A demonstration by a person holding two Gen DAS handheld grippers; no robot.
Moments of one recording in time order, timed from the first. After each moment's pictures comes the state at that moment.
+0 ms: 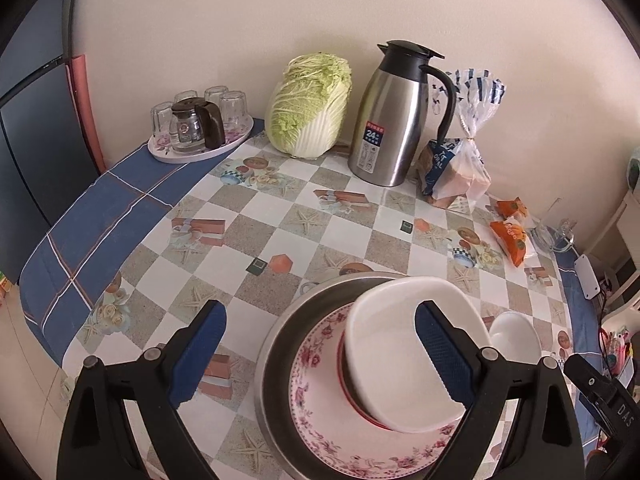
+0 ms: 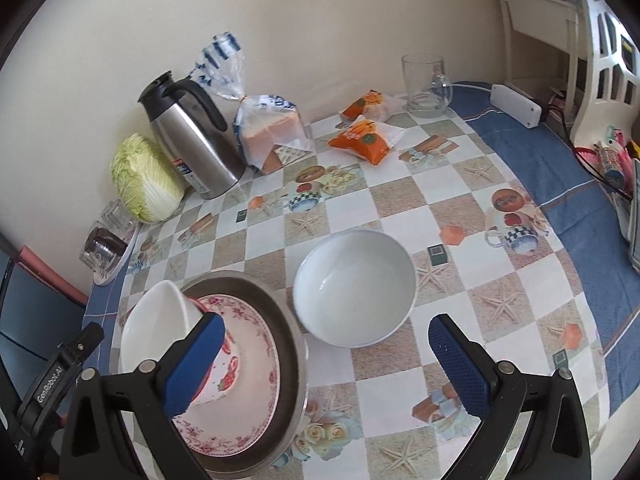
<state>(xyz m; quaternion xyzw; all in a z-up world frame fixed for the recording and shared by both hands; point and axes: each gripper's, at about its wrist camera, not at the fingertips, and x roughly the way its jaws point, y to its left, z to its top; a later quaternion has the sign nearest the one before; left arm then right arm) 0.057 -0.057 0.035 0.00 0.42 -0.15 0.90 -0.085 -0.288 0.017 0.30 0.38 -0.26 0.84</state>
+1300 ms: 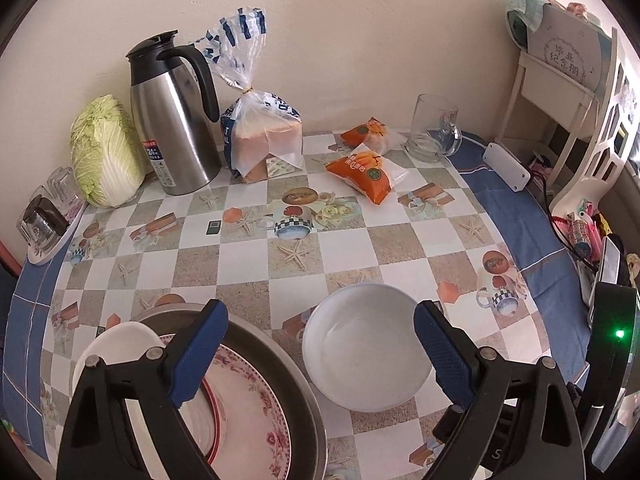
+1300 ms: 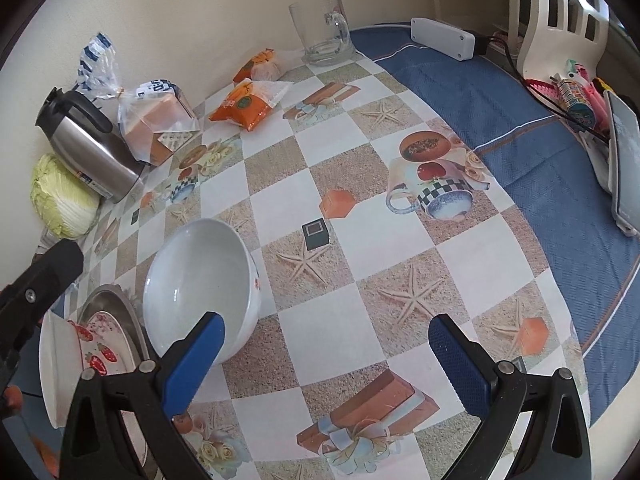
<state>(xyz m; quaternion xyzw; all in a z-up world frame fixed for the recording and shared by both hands) 0.008 -0.260 0.020 0.17 0.40 -0.33 0.84 -0.113 -0.372 -0.060 0.35 0.43 -0.32 0.77</state>
